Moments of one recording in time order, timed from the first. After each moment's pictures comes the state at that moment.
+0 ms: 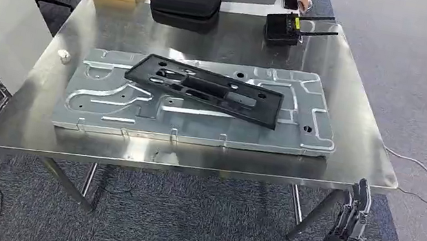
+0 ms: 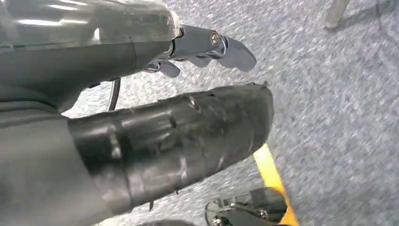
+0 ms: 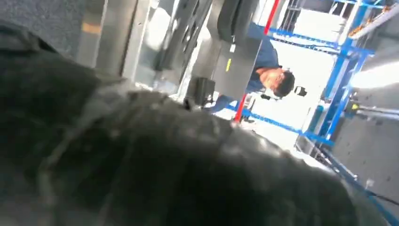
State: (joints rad) left arm -0.06 -0.21 0.74 -0.20 -1.17 0.33 -0.34; right arm 0.24 0.02 0.36 -1.82 0.30 -0.55 -0.63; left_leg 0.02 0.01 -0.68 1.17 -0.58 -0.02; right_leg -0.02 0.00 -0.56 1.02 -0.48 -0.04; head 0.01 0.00
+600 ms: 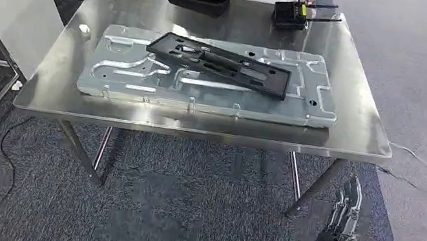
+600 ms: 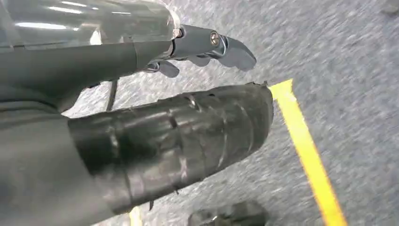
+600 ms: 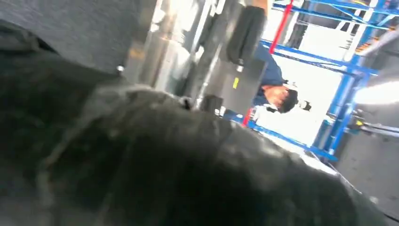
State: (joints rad) left arm -0.07 -0.21 0.75 -0.20 -1.15 0.32 -0.33; right arm 0.25 0.03 0.36 -1.79 0.30 -0.54 -0.62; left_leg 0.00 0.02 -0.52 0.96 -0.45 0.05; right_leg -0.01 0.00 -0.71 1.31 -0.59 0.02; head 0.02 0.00
